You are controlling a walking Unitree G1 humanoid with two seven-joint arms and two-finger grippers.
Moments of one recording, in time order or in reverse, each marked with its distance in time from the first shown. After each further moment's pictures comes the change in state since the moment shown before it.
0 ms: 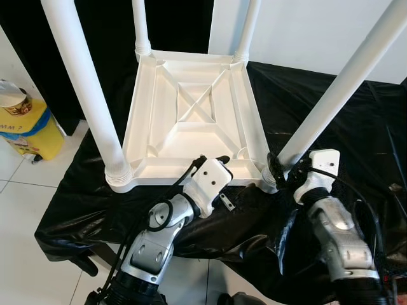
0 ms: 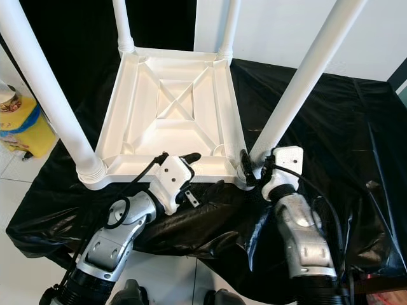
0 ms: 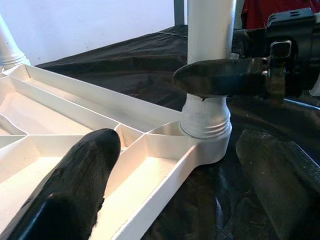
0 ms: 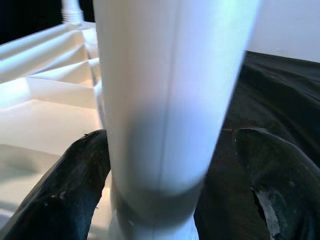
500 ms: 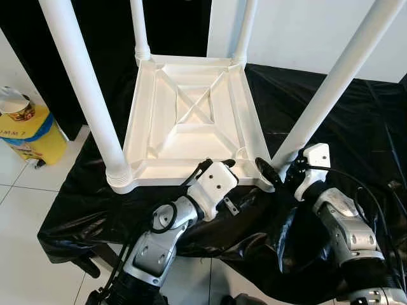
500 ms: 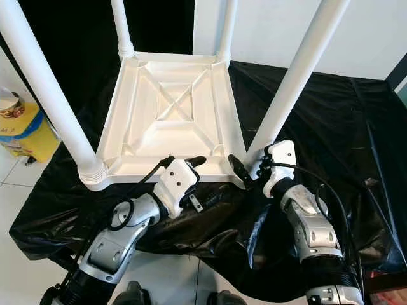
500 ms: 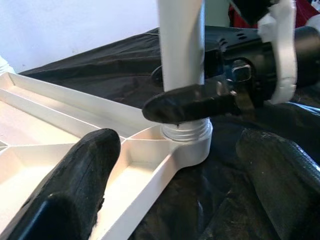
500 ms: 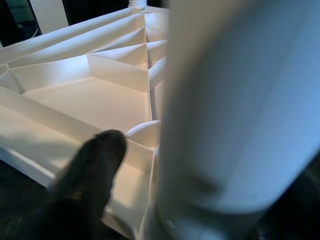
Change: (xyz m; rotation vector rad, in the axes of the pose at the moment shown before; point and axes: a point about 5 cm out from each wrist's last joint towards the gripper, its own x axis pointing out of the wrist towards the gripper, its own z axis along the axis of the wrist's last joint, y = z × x) left arm 0.004 -0.007 0.001 0.007 -0.002 -0.036; right arm 0.021 -0.006 -0.014 -0.030 0.059 0.263
